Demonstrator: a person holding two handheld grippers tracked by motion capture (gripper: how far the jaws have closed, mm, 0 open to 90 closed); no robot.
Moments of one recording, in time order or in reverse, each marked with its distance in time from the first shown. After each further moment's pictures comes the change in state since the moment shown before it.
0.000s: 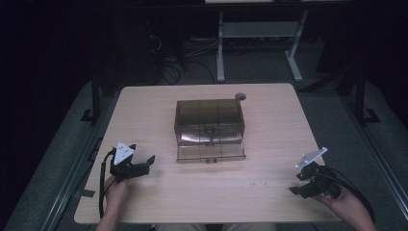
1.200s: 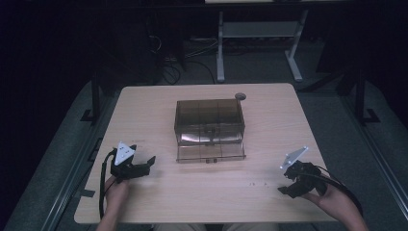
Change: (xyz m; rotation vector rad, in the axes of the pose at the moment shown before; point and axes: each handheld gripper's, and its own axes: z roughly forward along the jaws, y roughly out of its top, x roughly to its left) left arm -0.001 -0.001 0.000 0.011 -0.003 0.010; right arm 0.026 0.036 0.003 0.034 0.003 -0.131
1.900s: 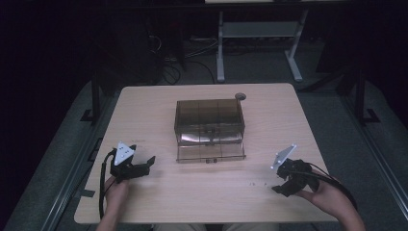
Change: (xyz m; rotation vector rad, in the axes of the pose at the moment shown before) left arm 0.000 0.000 0.000 -0.005 0.000 -0.005; right arm 0.010 0.026 -0.001 0.047 0.007 -0.098
